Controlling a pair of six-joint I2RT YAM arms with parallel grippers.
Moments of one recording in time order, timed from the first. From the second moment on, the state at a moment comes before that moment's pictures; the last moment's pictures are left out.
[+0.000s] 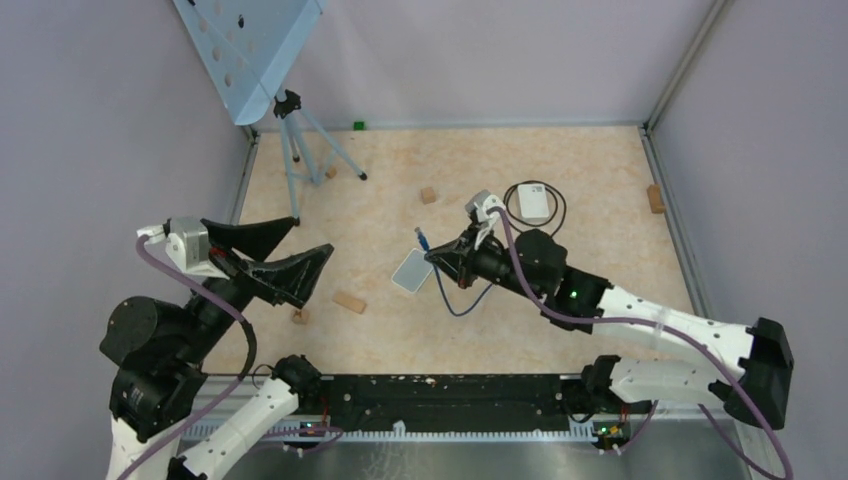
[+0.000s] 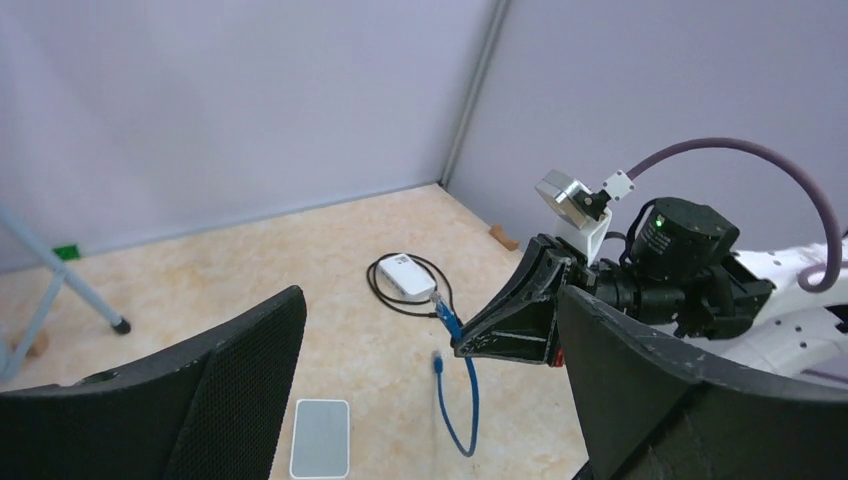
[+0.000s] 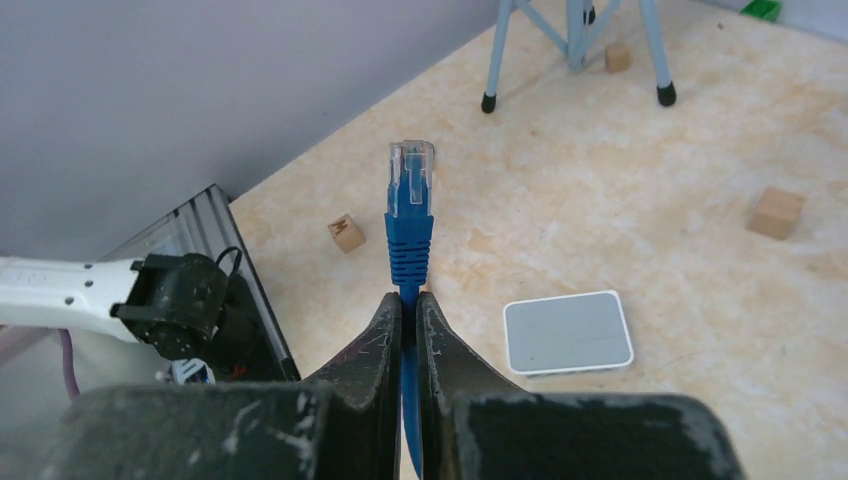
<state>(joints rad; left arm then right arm) -0.57 0.45 1.23 -0.54 0.07 -0.34 1.05 1.10 0.86 0.15 0.01 0.32</state>
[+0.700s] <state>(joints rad) -0.57 0.49 0.95 -0.19 0.66 -0.29 1.05 0.66 0.65 0.01 -0.22 -0.21</state>
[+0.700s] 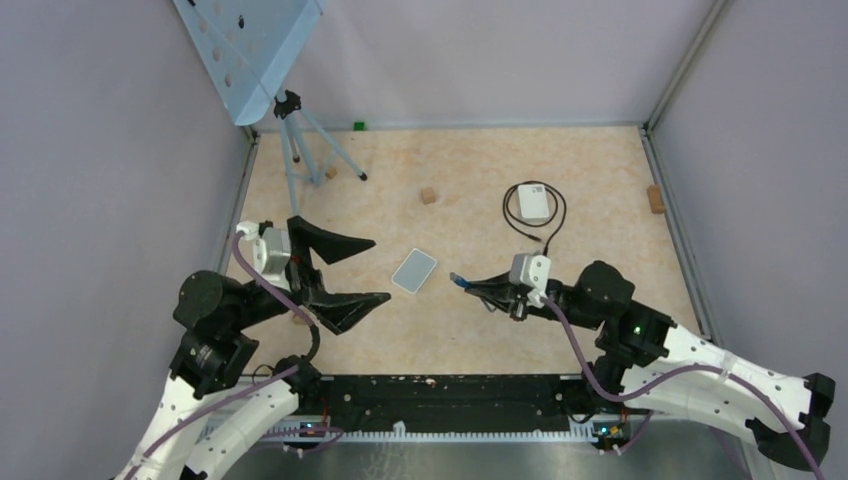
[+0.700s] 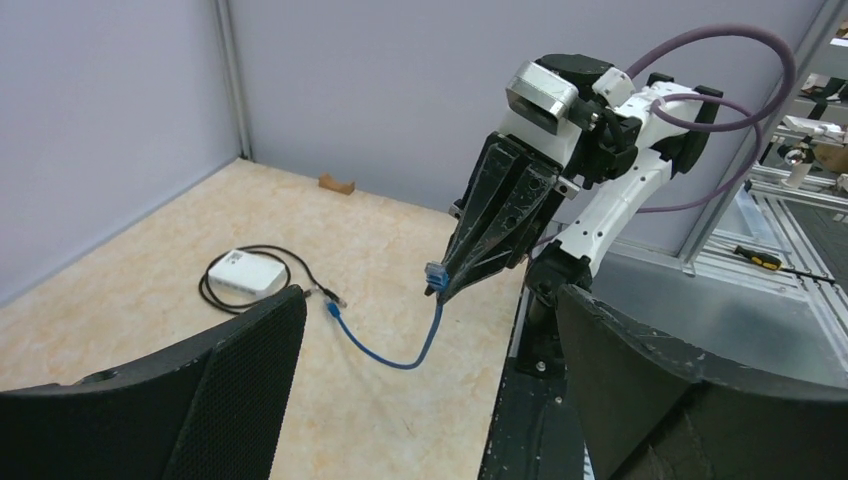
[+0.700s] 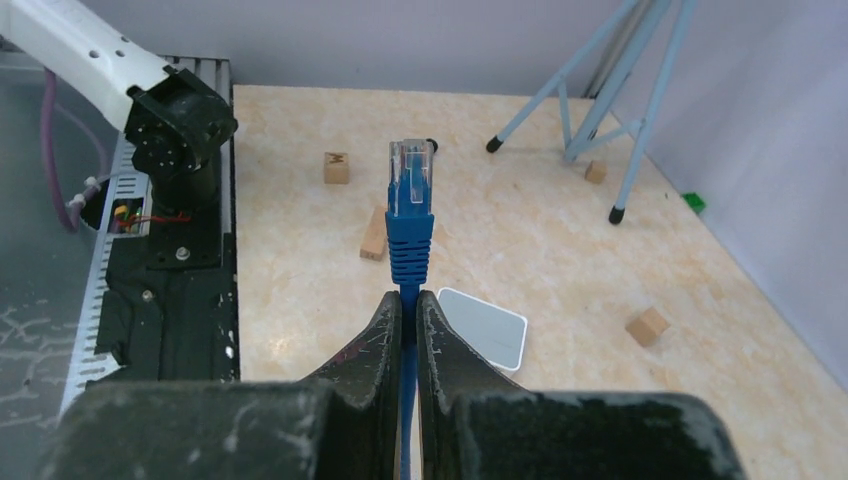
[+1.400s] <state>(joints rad) -0.57 0.50 0.83 0.16 0.88 -0.16 1.05 0.54 0.65 -0.04 -0.34 -0.38</state>
